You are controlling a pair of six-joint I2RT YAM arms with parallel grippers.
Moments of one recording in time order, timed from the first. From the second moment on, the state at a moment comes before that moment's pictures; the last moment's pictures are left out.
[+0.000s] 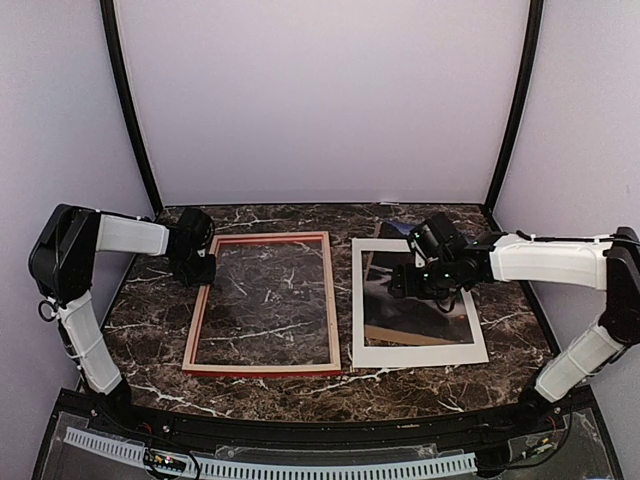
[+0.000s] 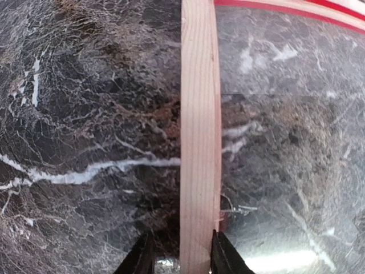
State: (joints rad) left arm -0.28 1.82 1.08 -0.40 -0.22 -0.32; right arm 0.71 1.51 0.97 -0.43 0.08 0.56
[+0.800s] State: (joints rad) left arm -0.48 1.50 1.09 -0.28 0.08 -0.40; right arm 0.28 1.26 0.67 -0.50 0.11 0.53
